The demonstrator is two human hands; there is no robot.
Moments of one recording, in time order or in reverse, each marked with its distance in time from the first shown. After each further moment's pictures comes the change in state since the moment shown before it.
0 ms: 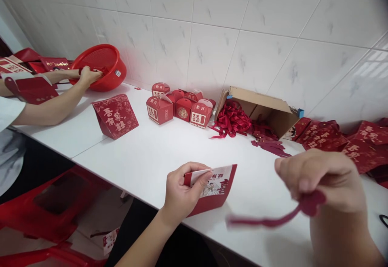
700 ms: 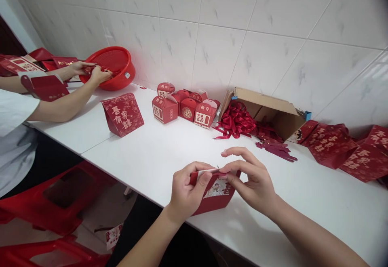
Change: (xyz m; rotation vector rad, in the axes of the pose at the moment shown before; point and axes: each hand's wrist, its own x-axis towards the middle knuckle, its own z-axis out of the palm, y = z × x) left_hand -0.003 -0.008 -0.004 -0.057 -0.070 0.147; right_hand 0.022 0.050 0.090 -0.528 0.277 0.119
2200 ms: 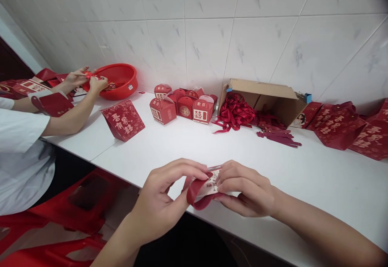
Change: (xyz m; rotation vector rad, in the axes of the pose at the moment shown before) left_hand 0.006 0.072 -0.038 0.216 -0.320 0.053; right_hand -0.006 -0.011 -0.003 0.128 -0.039 -0.504
